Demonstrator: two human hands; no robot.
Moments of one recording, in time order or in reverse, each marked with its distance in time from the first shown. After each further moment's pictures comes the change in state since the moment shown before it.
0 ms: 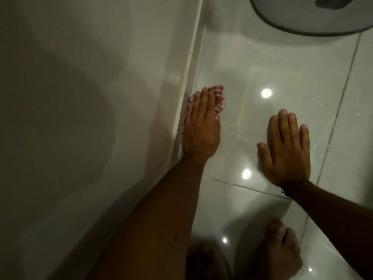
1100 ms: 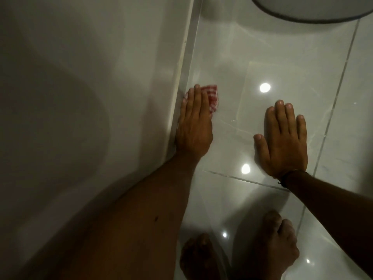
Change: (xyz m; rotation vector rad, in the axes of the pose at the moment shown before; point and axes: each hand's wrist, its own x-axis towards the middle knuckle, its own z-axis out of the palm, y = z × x) left_hand -0.009 -0.010 0.013 0.197 0.037 0.023; right_hand 0.000 0.002 0.000 0.069 0.036 0.002
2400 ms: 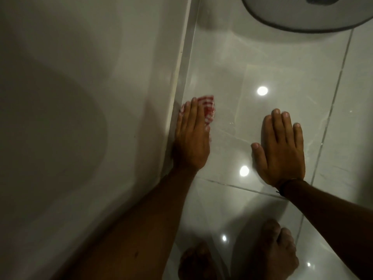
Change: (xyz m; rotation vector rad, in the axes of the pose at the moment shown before) left_hand -0.017 0.001 -0.008 -0.170 0.016 -0.014; right_hand -0.001 0.003 0.005 -0.041 -0.003 -0.021
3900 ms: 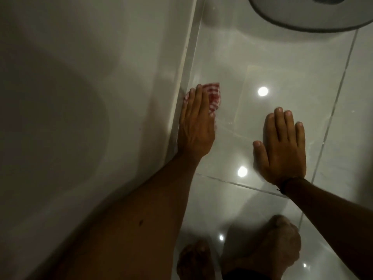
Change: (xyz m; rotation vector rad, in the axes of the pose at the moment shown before) left_hand 0.027 0.009 -0.008 -0.105 0.018 -0.014; right_hand -0.001 0.000 -0.004 0.019 -0.037 0.027
